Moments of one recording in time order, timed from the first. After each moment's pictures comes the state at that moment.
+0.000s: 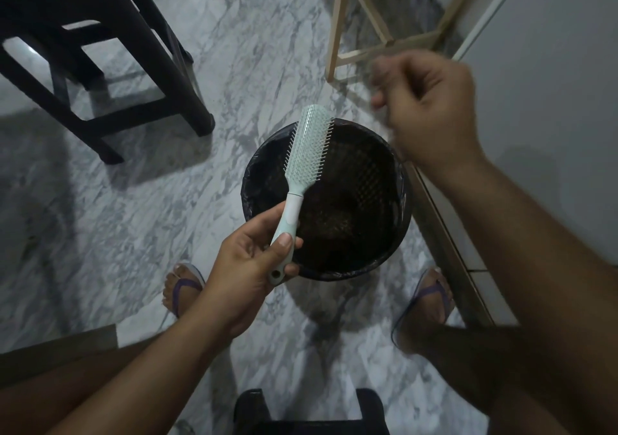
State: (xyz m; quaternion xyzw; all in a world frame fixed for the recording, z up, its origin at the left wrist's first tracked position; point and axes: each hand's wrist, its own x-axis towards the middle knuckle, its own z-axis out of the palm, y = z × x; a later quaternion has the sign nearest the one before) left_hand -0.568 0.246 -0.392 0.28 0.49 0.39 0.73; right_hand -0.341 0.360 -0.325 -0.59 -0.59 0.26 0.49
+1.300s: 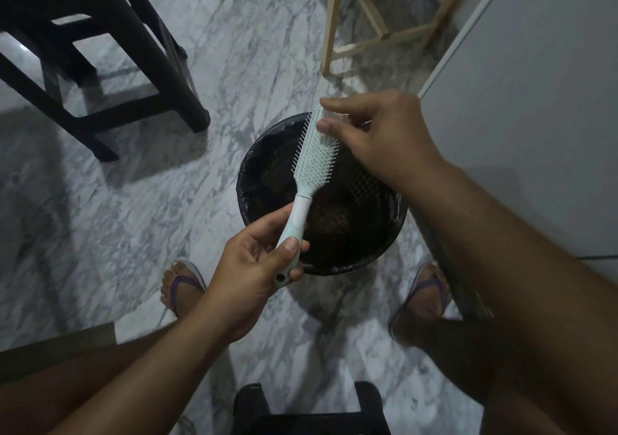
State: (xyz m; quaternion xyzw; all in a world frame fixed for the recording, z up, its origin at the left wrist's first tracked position) left_hand -0.562 0.239 -0.389 0.31 0.47 0.38 0.74; right_hand -0.359 0.350 -0.343 -0.61 -0.67 0.25 0.33
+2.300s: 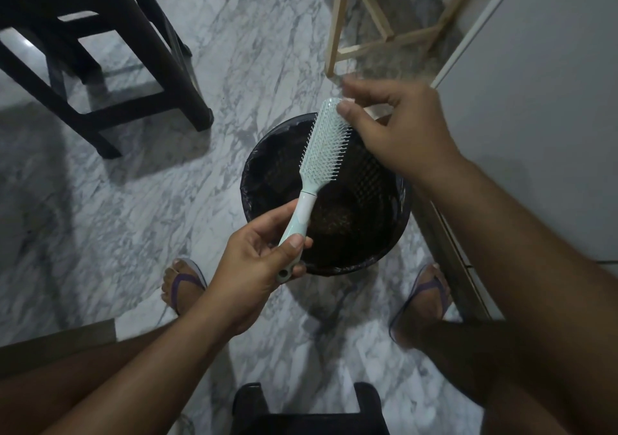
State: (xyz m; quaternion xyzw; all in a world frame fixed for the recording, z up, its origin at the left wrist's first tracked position) left_hand -0.564 0.242 -0.390 0.32 0.48 0.37 0.72; right_hand -0.347 0.358 -0.346 -0.61 -0.64 0.25 0.39
